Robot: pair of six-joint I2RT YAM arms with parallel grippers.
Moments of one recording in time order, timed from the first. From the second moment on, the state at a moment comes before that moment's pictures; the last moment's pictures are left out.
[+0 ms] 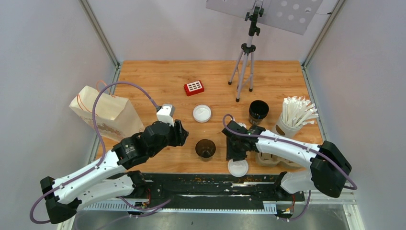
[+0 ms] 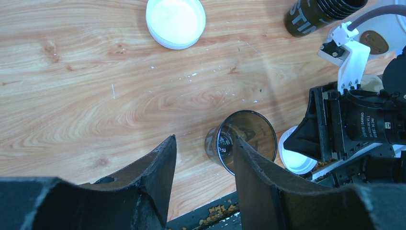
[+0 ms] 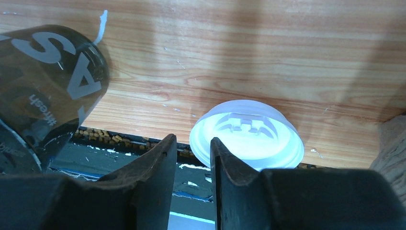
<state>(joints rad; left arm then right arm) -0.98 0.78 0.77 -0.52 -0.39 -0.63 0.91 1.34 0.82 -0.74 0.03 0.90</state>
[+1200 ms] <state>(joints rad) -0.98 0.75 0.77 -0.55 -0.39 -0.59 0.91 1.34 0.90 -0.77 0.11 0.83</state>
